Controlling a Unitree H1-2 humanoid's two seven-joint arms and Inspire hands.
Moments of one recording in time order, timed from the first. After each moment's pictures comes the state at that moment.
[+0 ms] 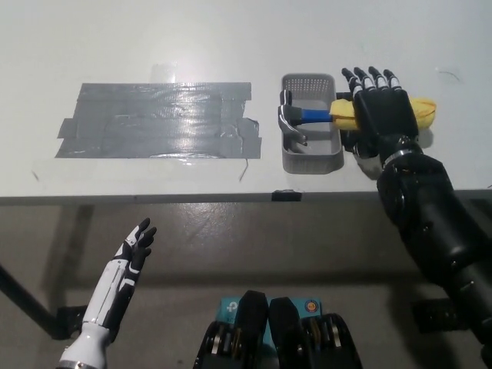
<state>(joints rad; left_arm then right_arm) -0.01 0.18 -0.05 -0.07 0.11 -0.05 -0.07 -0.84 -0.22 0.40 0.69 -0.98 0.19 -0.13</state>
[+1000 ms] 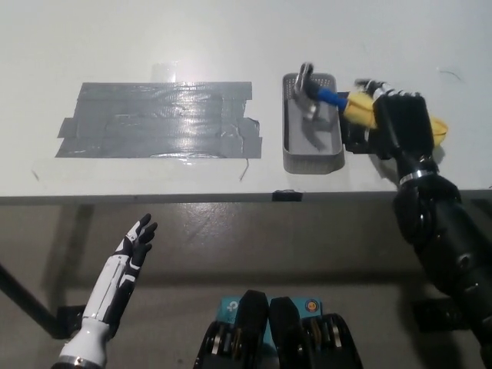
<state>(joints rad) -0.02 0.18 -0.05 -0.07 0.11 -0.04 -0.08 -0.83 -0.22 0.26 0.87 -0.83 -0.10 -0.48</state>
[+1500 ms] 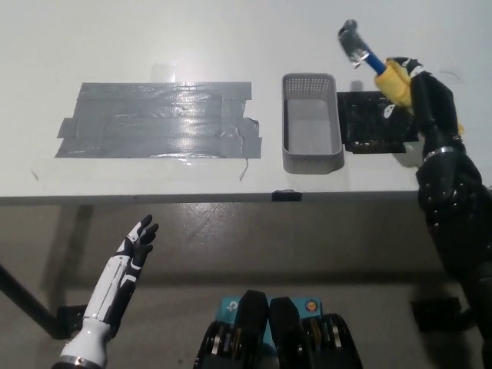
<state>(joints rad) -0.02 0.18 -0.05 -0.07 0.11 -0.04 -0.08 -0.83 -0.21 0.03 0.77 -0.54 -0.03 -0.21</state>
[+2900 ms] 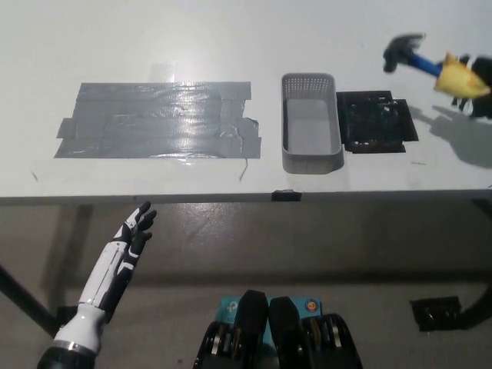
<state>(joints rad) -0.07 0.22 -0.05 -0.07 0.11 -0.04 -0.10 -1.02 -0.65 0.26 0.54 -0.34 0.23 0.75</state>
